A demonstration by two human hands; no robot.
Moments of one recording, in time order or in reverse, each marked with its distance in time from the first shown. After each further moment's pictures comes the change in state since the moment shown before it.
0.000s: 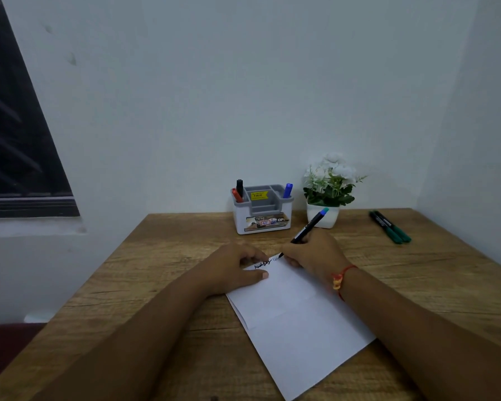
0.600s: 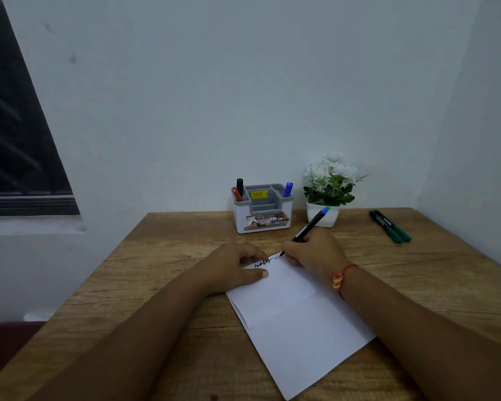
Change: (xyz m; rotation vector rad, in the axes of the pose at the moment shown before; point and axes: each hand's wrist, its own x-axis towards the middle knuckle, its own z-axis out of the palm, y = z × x) left_hand -0.001 -0.001 0.000 -0.025 -0.002 -0.010; right_hand -0.002 -0.004 -0.001 -0.044 0.018 0.017
